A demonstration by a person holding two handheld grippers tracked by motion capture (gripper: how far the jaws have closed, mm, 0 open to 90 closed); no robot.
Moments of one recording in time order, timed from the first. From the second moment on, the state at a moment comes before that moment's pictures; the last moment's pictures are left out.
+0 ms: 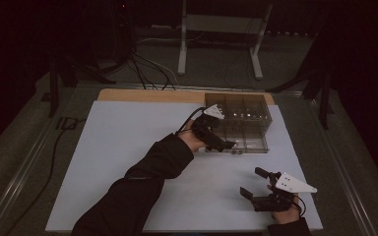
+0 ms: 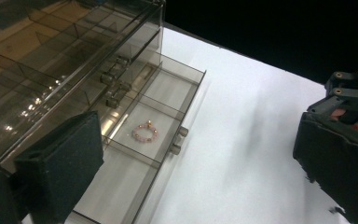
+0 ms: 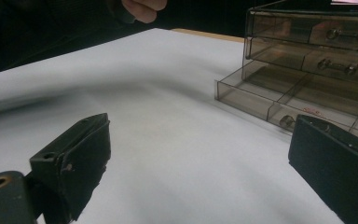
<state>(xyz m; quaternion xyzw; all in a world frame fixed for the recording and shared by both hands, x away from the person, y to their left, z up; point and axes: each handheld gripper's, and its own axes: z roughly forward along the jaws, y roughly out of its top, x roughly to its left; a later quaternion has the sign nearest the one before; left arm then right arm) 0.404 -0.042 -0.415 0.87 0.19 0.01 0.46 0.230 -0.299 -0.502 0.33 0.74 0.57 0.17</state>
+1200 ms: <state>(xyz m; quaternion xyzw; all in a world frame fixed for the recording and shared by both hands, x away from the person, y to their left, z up) 0.377 0.053 -0.417 0.84 0.22 0.05 0.49 0.229 -0.292 -0.500 0.31 0.75 0.56 0.17</state>
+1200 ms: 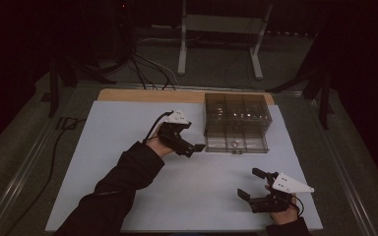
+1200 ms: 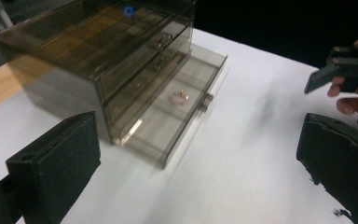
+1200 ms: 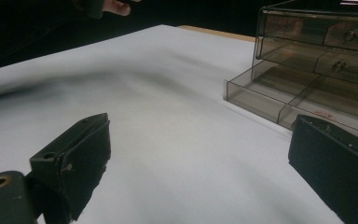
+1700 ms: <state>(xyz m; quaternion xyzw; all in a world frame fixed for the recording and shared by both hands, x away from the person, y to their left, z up) 0.358 0.117 -0.433 0.84 0.26 0.07 0.47 0.229 -0.291 -0.499 0.31 0.75 0.56 0.17</state>
